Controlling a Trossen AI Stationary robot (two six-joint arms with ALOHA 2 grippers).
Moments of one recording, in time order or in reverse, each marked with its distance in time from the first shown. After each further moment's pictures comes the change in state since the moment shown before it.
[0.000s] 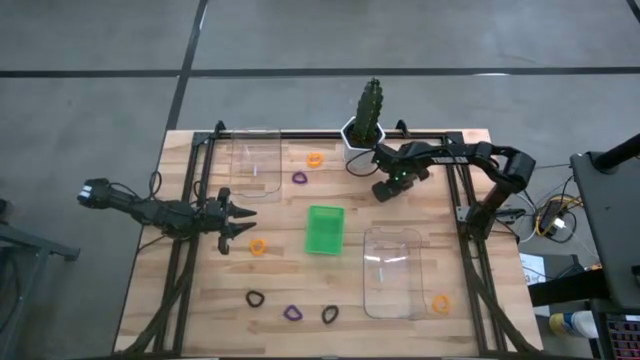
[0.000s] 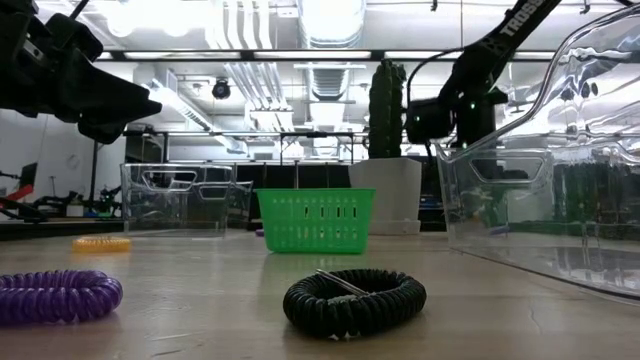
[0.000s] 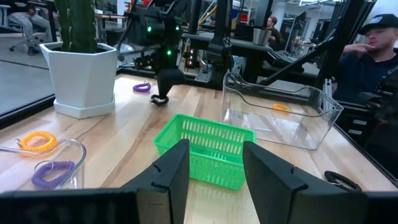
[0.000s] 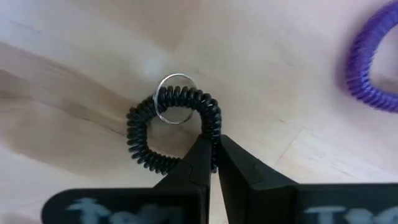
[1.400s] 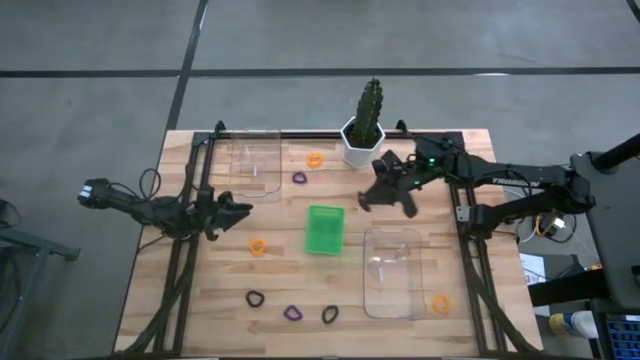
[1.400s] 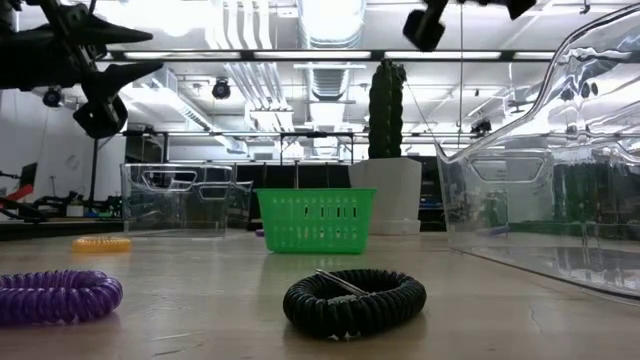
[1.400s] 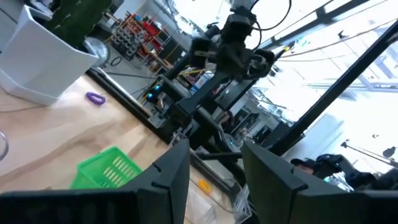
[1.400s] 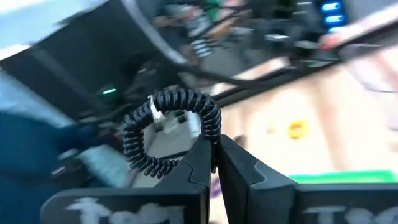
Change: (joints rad) left arm 0.000 0.000 0.004 0.276 -0.019 -0.498; right arm 0.318 -0.518 0.003 0.796 -0.630 -0.044
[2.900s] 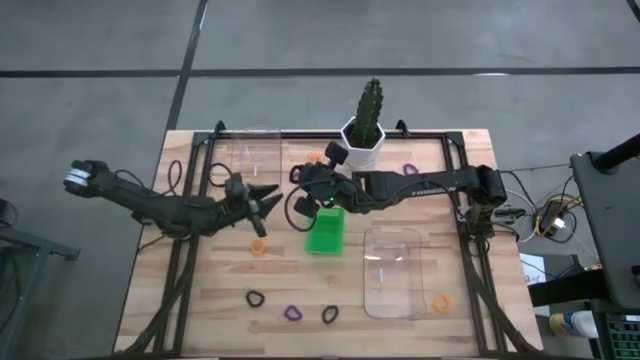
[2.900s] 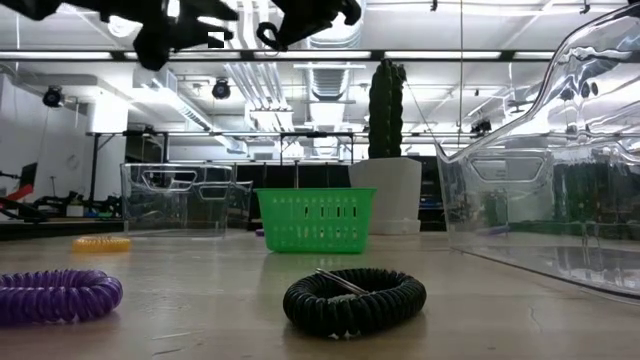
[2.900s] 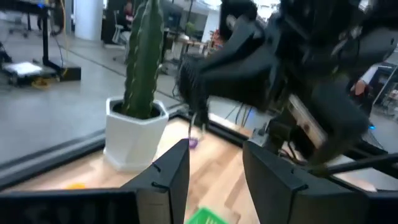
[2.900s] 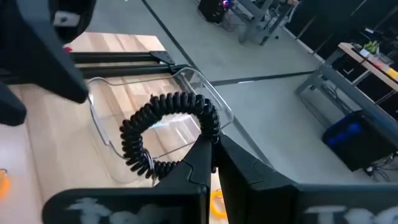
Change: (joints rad) left arm 0.027 0.707 0.510 0.072 -0.339 0.394; right arm 0.285 0.738 0.831 -0.438 1.337 -0.534
